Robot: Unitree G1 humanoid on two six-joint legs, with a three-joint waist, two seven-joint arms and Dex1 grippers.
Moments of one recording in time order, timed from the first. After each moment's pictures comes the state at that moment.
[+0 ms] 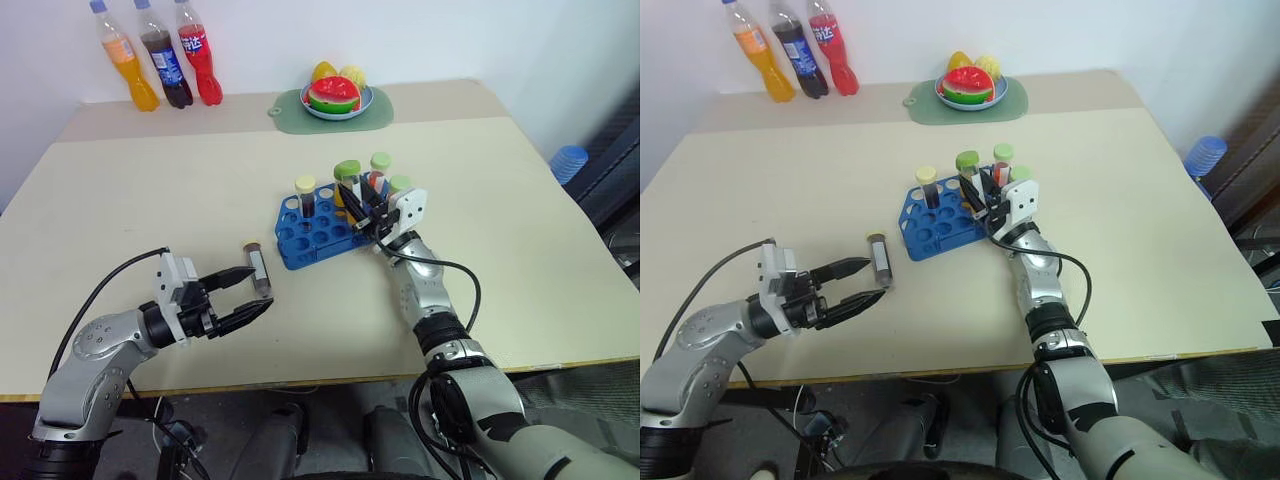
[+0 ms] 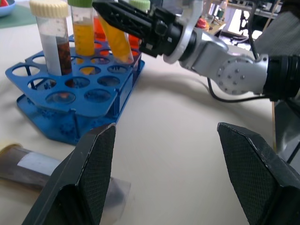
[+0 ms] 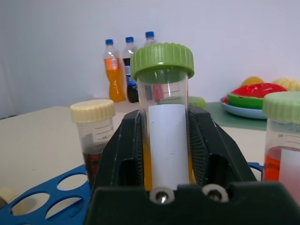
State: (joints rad) left arm 0.04 0.62 0.15 -0.35 -0.64 0.34 -0.95; right arm -0.70 -0.05 -0.06 0.80 0.21 -0.52 0.62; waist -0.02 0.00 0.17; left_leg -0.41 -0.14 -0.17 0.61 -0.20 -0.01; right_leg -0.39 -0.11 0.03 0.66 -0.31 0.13
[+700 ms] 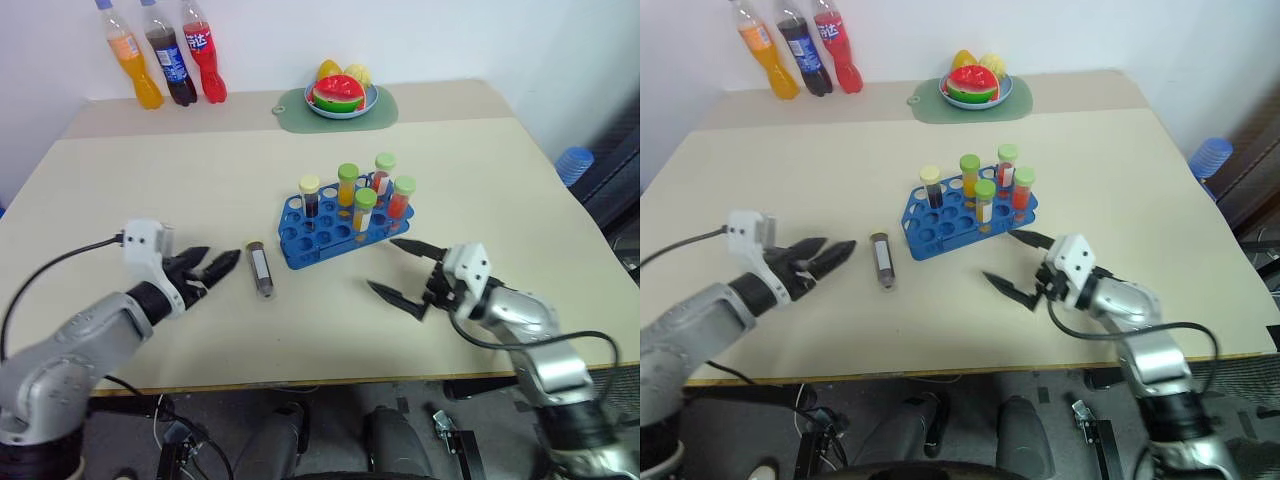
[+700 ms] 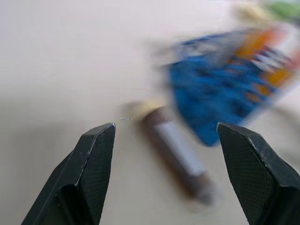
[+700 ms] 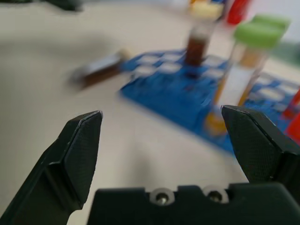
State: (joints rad) left arm -0.14 0.72 0.38 -0.45 -1.41 1.07 0.30; right arm -0.08 -0.67 -0.01 -0.29 0.38 0.16 0.91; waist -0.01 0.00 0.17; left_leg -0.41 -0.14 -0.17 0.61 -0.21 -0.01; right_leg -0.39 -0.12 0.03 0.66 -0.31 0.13
